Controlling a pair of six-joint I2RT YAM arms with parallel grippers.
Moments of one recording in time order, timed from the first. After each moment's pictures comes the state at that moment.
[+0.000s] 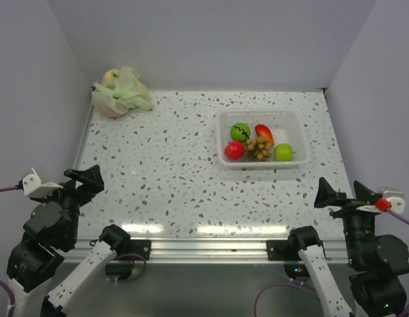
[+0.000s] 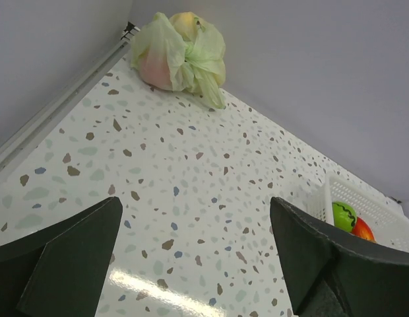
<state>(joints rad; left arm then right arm) -0.55 0.24 1.04 -0.97 -0.76 -0.63 0.22 0.12 1.06 -0.86 0.30 0.09</state>
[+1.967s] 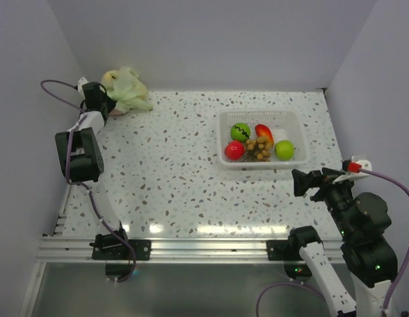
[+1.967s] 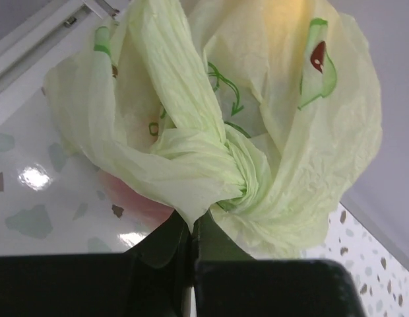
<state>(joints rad) 0.22 2.15 1.62 0.05 -0.07 -0.66 0.22 0.31 1.05 -0.86 0.06 0.19</state>
